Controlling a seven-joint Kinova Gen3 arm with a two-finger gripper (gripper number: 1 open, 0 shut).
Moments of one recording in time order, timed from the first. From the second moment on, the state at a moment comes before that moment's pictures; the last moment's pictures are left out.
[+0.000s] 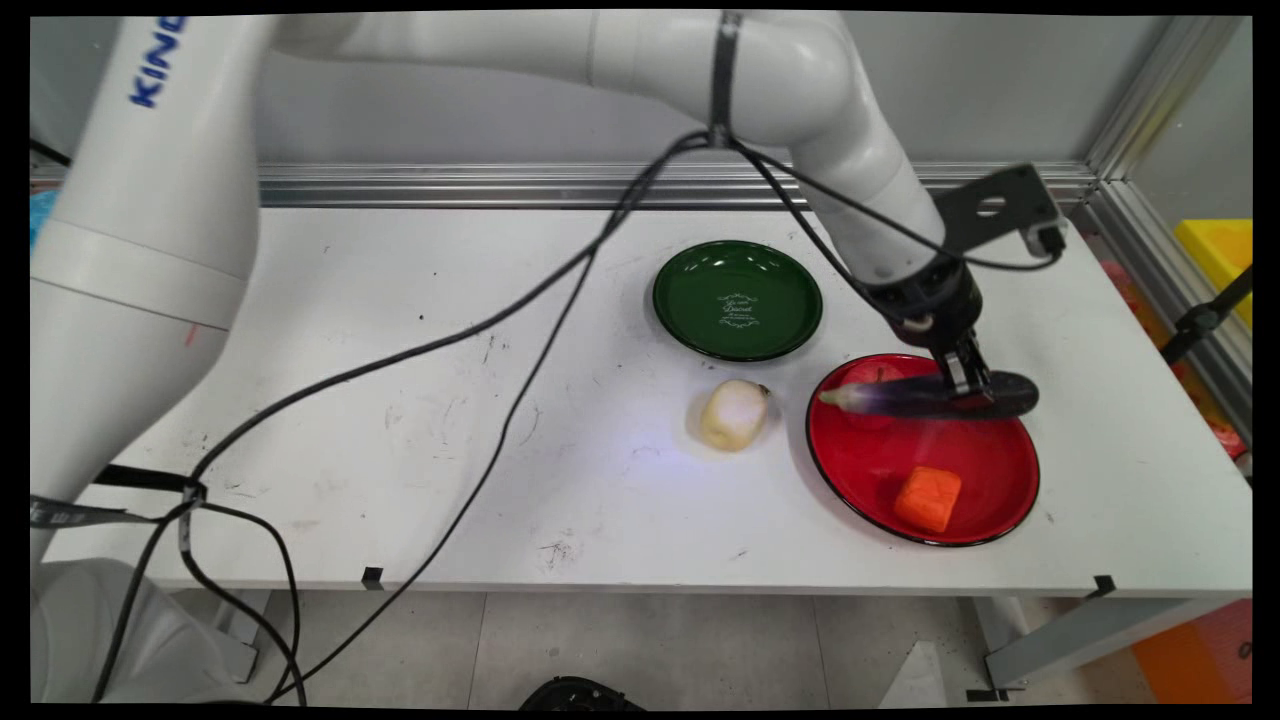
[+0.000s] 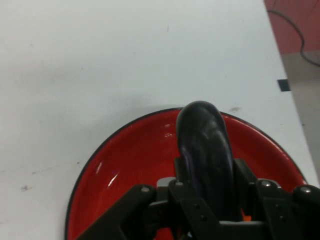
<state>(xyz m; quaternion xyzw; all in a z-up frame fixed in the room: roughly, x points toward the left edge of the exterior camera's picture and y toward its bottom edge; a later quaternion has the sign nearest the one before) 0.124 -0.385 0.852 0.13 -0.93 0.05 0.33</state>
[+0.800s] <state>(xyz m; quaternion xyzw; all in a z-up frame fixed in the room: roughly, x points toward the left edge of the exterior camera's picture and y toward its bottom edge) 0.248 -0.331 0.920 0.16 -0.93 0.08 0.31</state>
